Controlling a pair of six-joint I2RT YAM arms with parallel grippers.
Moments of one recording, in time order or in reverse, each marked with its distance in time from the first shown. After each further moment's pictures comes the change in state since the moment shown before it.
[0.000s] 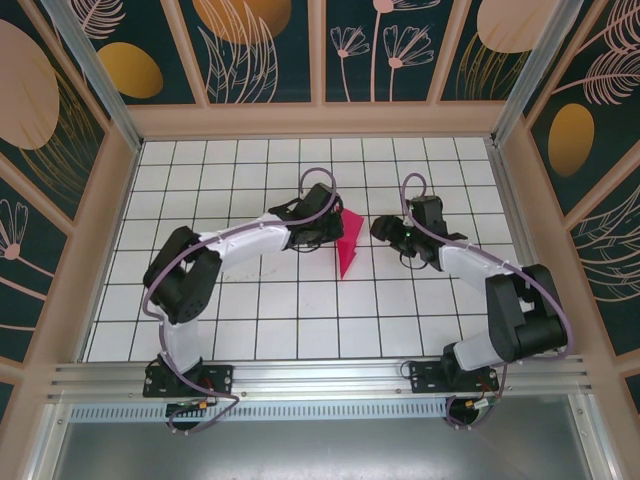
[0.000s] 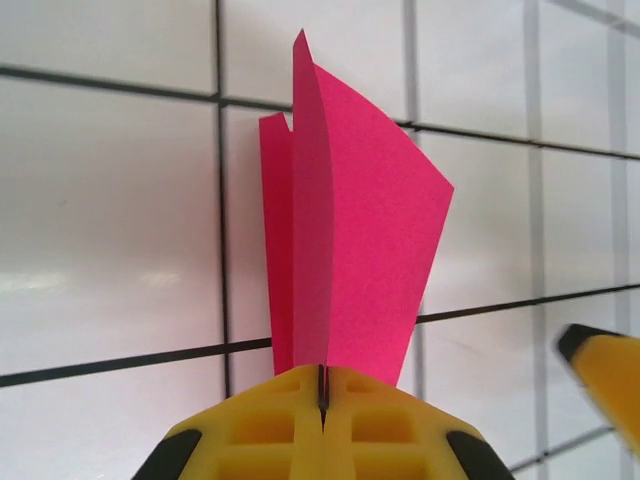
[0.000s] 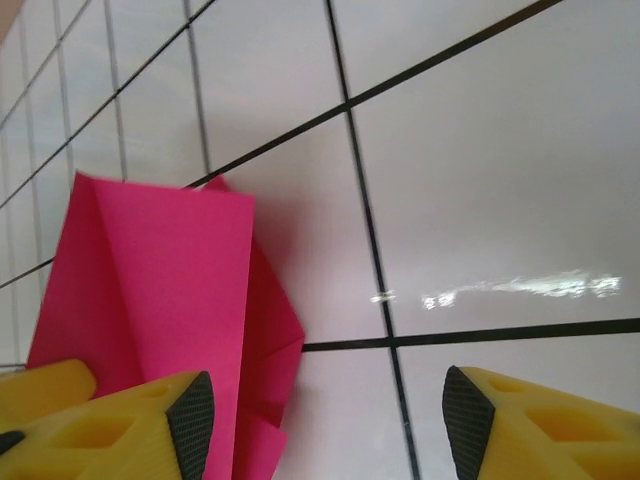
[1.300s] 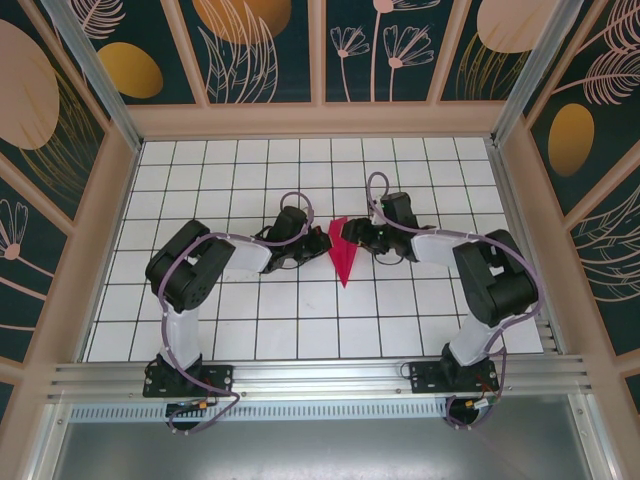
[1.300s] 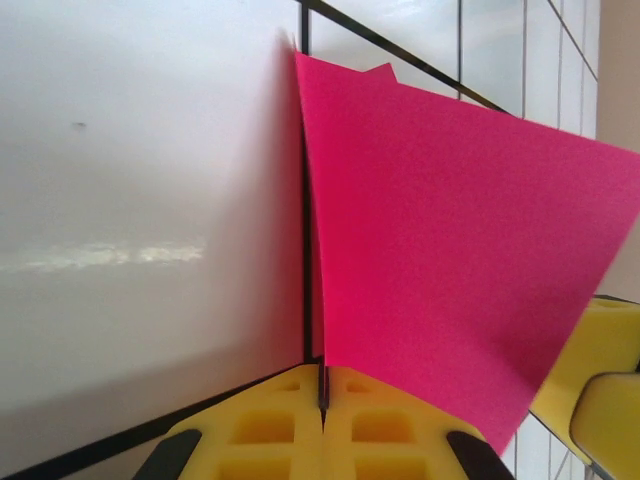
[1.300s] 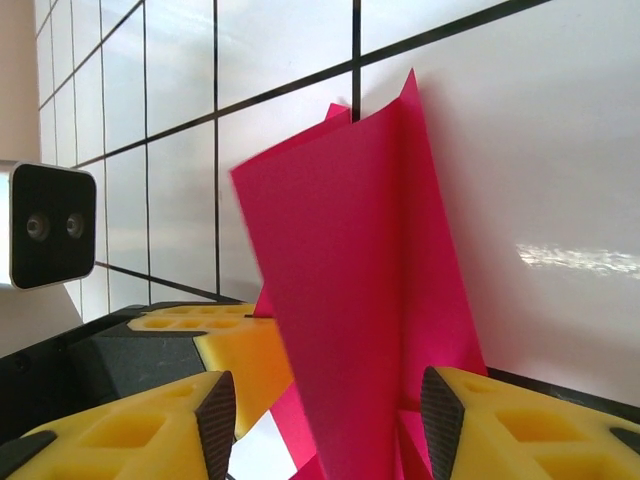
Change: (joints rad) left arm 0.119 0.086 -0.383 0.642 0.298 -0.104; right arm 0.136 0.274 0.120 0.142 -0.162 -0.008
